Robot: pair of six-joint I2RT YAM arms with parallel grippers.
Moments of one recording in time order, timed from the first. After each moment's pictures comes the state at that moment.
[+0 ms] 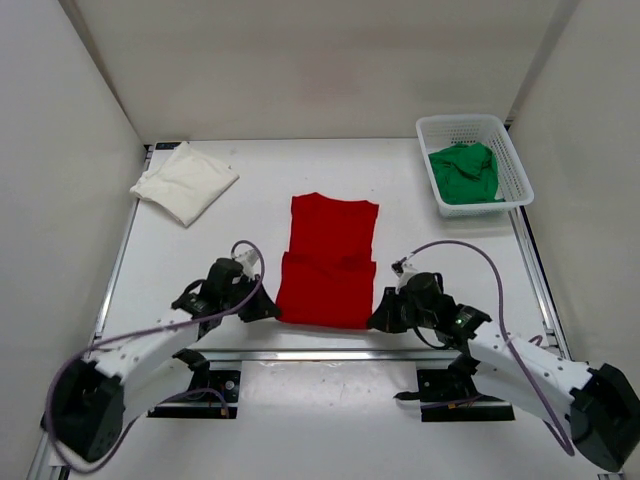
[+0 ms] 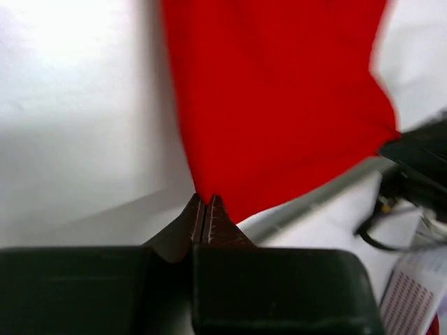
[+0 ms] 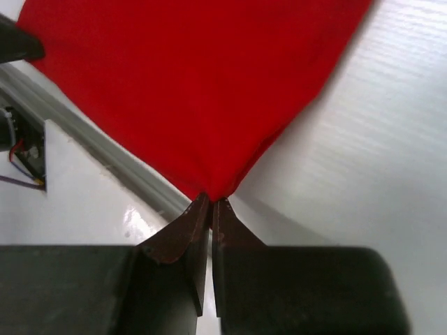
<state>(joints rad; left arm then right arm) -0.50 1.00 0.35 -0.17 0.32 -0.71 0.68 0.84 0.26 -0.14 -0.26 0.68</state>
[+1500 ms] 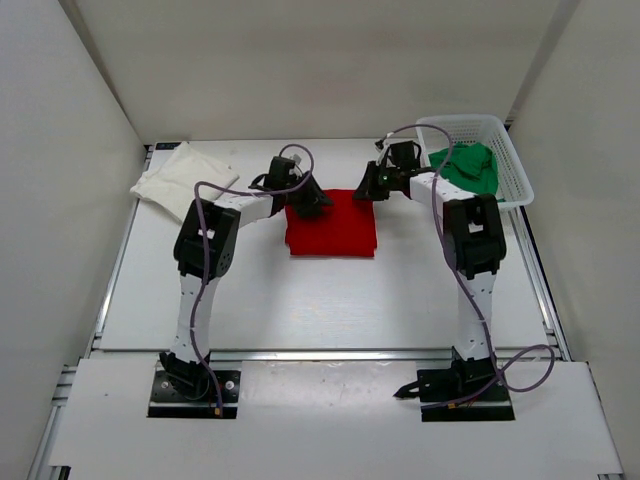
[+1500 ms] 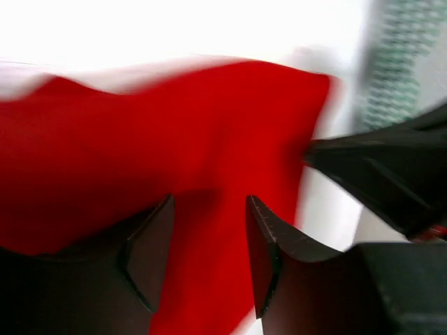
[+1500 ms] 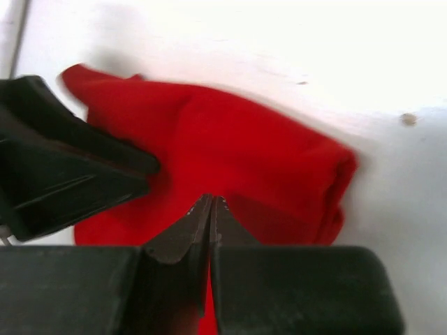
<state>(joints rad) -0.40 2.23 1.57 -0.01 0.40 -0.84 0.23 2.18 1.63 -0.21 -0.53 0.40</state>
